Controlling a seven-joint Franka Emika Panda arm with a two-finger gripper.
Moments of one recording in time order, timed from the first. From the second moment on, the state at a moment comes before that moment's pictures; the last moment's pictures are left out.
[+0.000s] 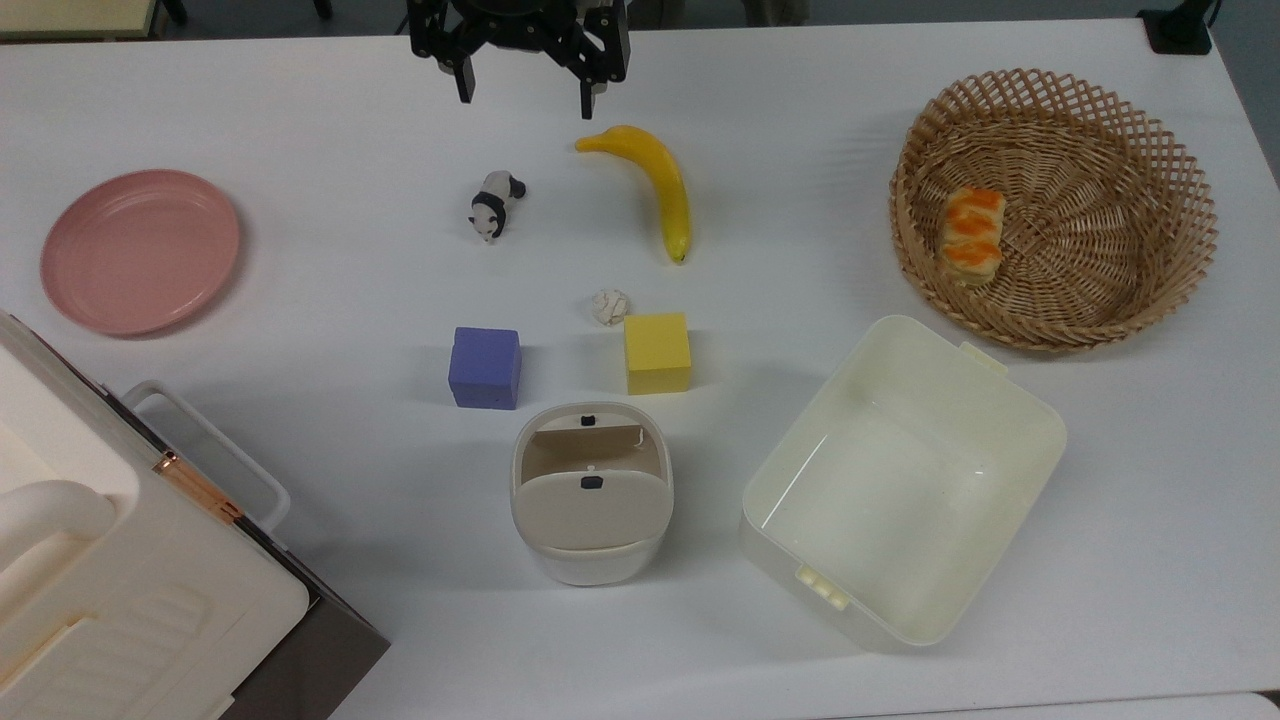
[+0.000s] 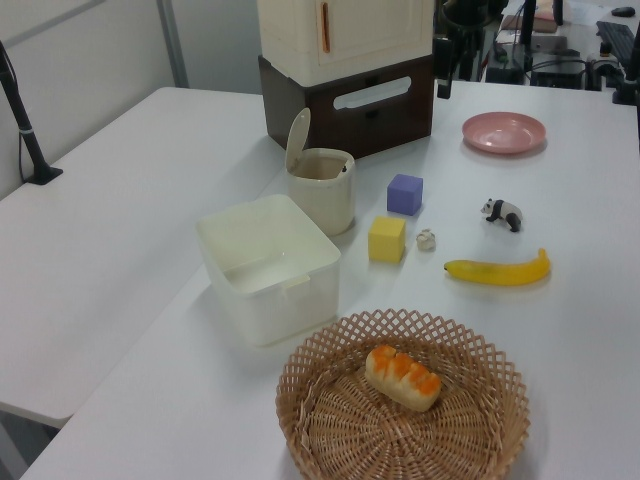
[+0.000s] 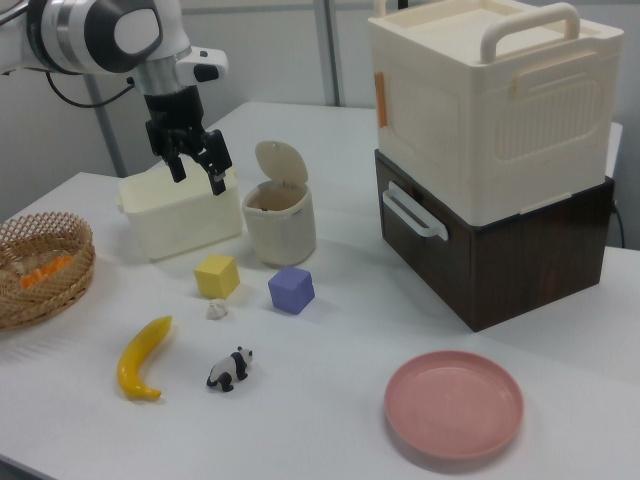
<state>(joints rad) 0.05 0.07 0.00 -1.59 -0.02 1.70 0.18</state>
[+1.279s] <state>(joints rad) 0.04 0.07 0.00 -1.59 -0.02 1.70 0.18</state>
